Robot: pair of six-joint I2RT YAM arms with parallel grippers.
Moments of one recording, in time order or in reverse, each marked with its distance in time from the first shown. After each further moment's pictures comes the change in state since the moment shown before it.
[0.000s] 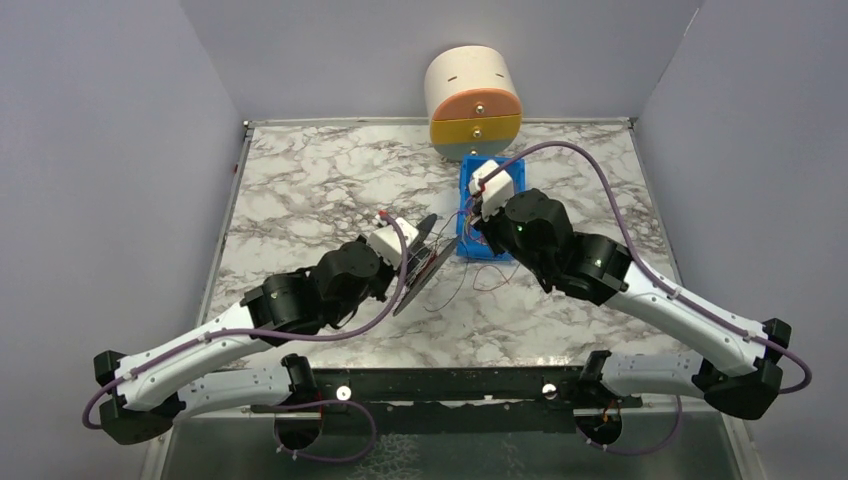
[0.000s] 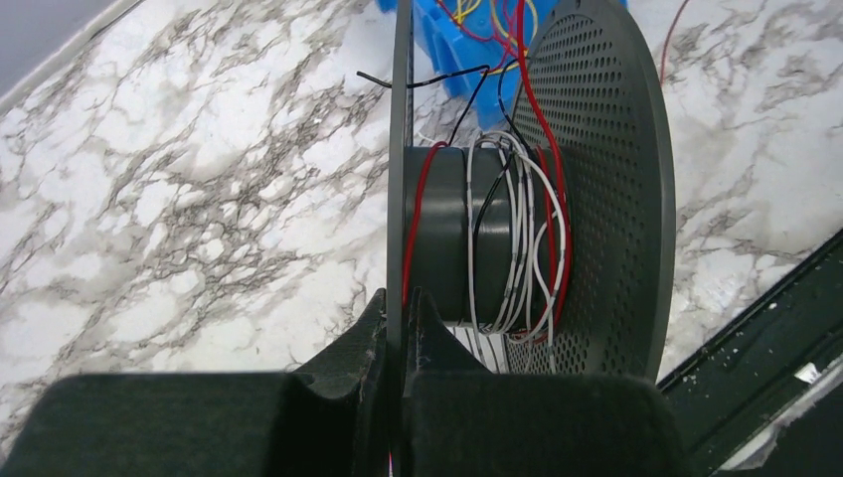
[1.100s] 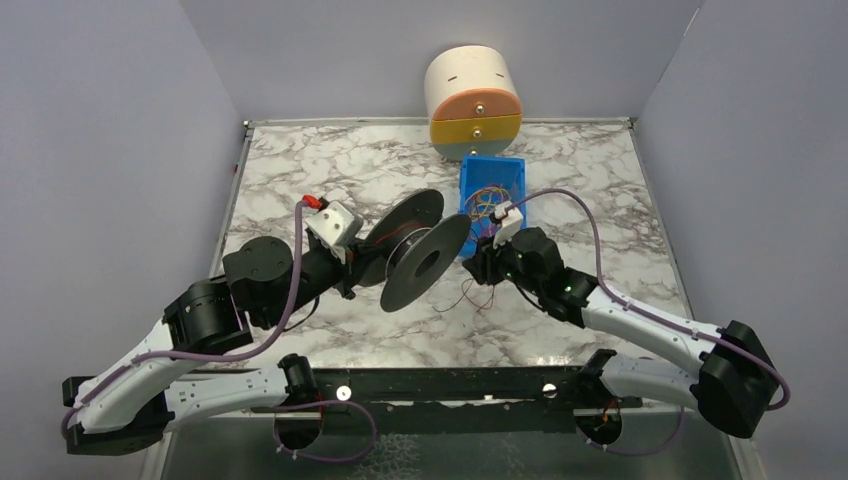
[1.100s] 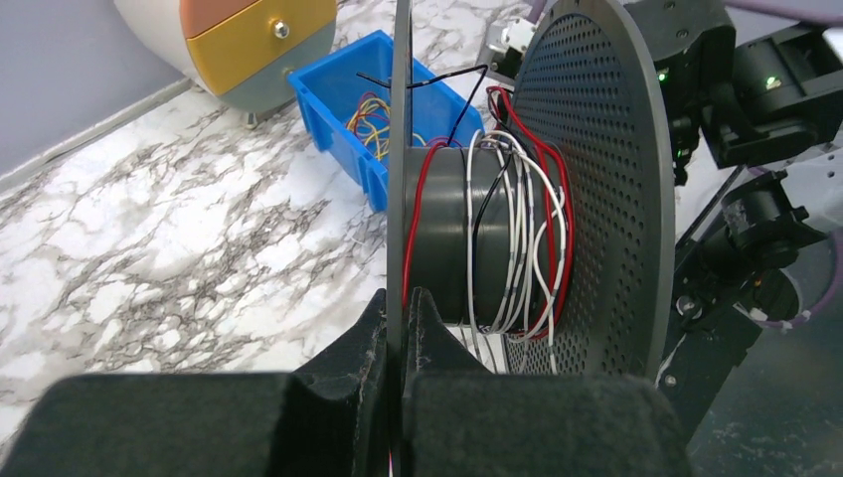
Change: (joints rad) left arm 0.000 -0.159 0.230 -0.090 0.175 -0.022; right arm -0.273 -0.042 -0.645 0.553 -0.375 0.372
